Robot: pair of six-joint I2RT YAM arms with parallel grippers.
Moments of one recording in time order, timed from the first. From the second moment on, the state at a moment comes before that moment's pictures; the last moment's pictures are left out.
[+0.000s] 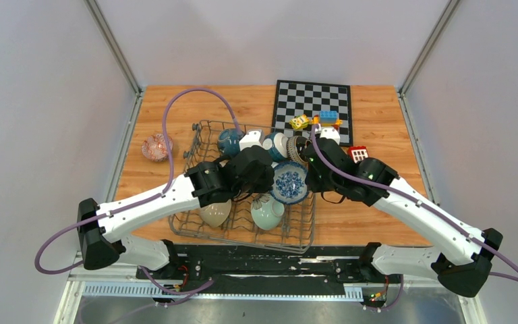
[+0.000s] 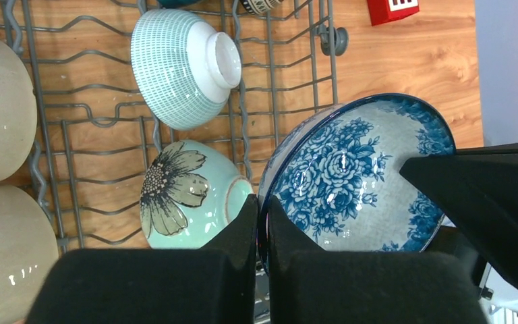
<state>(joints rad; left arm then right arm) -1.08 1.32 1.24 -0.64 -0.38 -0.90 0.91 1.11 1.25 -0.99 0.35 0.67</state>
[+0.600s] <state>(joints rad) -0.91 1.26 1.27 -0.71 -0.40 -0.79 0.91 1.04 1.36 -0.97 0.27 0.52</state>
